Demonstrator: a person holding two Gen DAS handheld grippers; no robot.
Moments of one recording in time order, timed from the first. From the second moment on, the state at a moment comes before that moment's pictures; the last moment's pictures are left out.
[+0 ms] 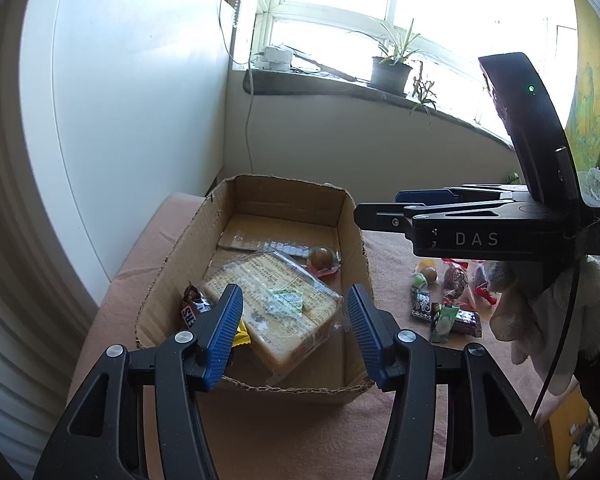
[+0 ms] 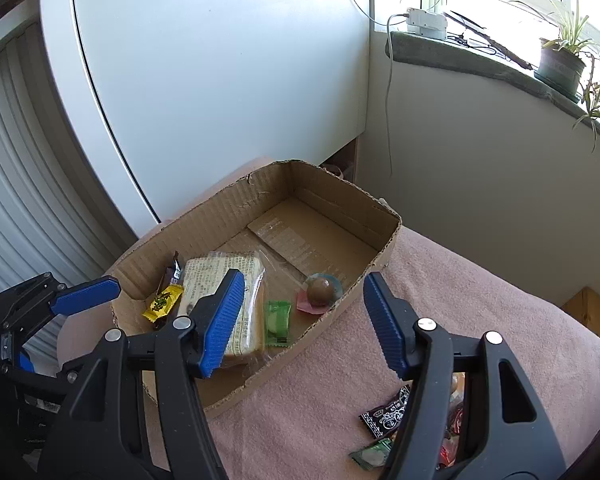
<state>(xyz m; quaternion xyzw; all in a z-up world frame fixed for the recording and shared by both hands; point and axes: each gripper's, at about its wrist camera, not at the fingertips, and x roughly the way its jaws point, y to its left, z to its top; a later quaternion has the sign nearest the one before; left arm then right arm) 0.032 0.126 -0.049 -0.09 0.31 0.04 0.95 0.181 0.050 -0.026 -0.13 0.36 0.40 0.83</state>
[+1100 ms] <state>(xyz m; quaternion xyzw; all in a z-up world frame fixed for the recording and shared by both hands) 0.076 0.001 -0.097 -0.10 0.38 -0.09 0.92 0.185 -0.192 -0.072 -0.10 0.41 0.27 0.87</state>
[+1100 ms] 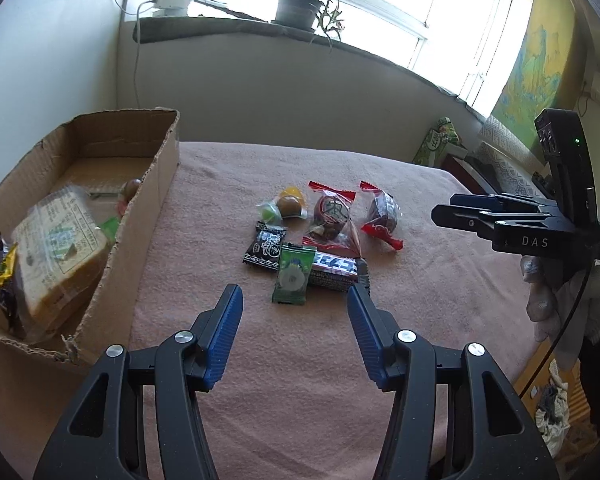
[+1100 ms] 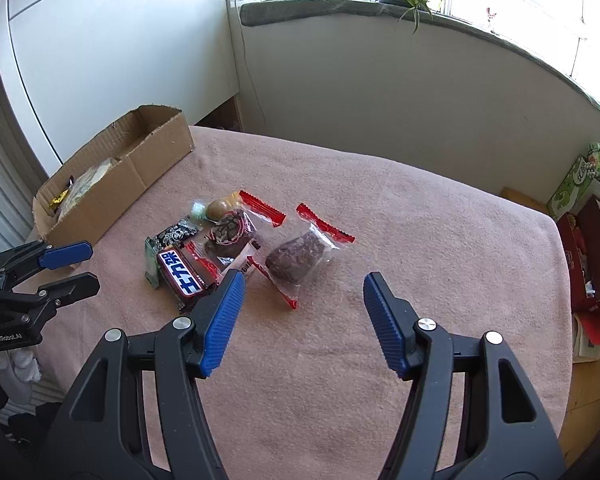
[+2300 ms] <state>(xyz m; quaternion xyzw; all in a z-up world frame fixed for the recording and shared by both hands) 0.123 -0.018 -0.132 -0.05 0.43 -0.10 0.90 0.248 -0.162 -0.127 0.01 0.51 0.26 0.82</state>
